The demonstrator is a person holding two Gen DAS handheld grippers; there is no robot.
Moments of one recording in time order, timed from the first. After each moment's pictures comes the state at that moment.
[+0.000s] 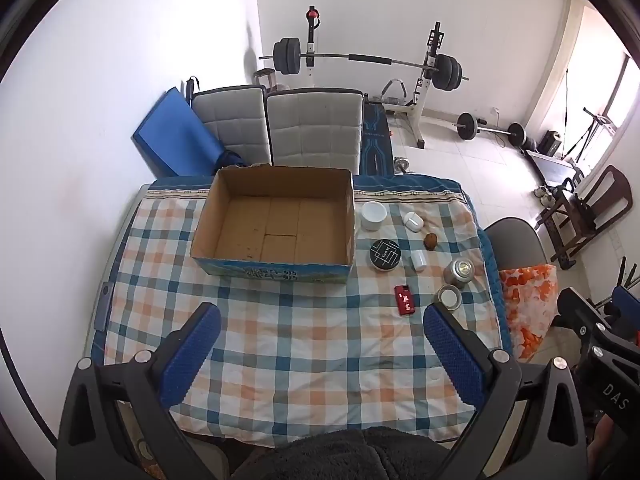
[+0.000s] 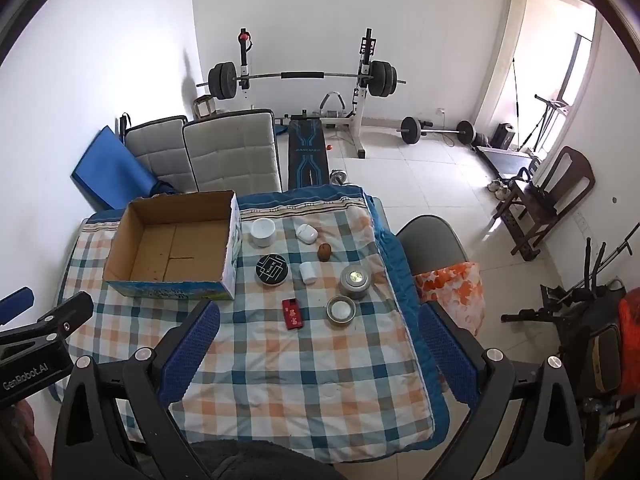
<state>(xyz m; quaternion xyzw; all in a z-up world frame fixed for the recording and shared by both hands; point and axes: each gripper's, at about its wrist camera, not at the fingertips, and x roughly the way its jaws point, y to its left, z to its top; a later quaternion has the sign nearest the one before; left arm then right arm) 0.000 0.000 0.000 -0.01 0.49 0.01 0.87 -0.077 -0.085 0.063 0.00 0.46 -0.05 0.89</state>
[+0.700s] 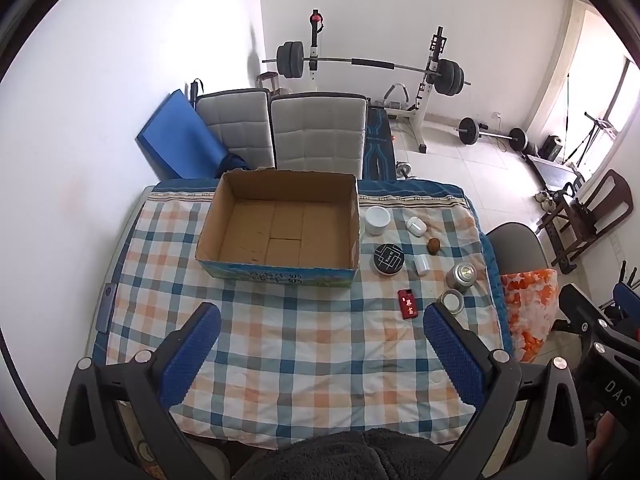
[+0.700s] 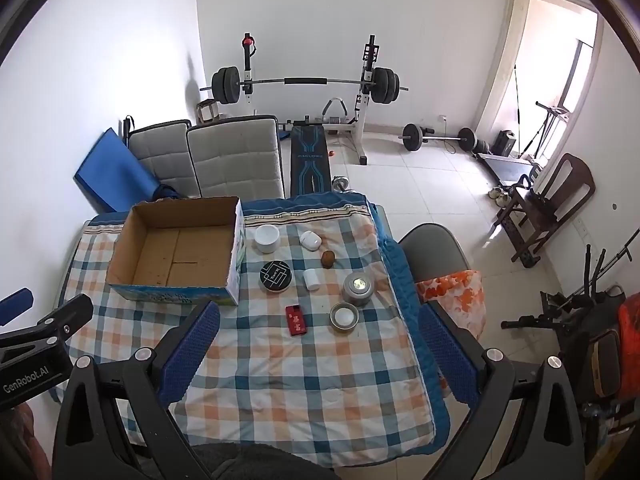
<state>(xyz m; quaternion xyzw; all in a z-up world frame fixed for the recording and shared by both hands) 0.002 0.004 0.012 -0.01 0.48 0.01 0.88 -0.075 -0.078 0.071 0.00 0.45 -0.05 0.89</state>
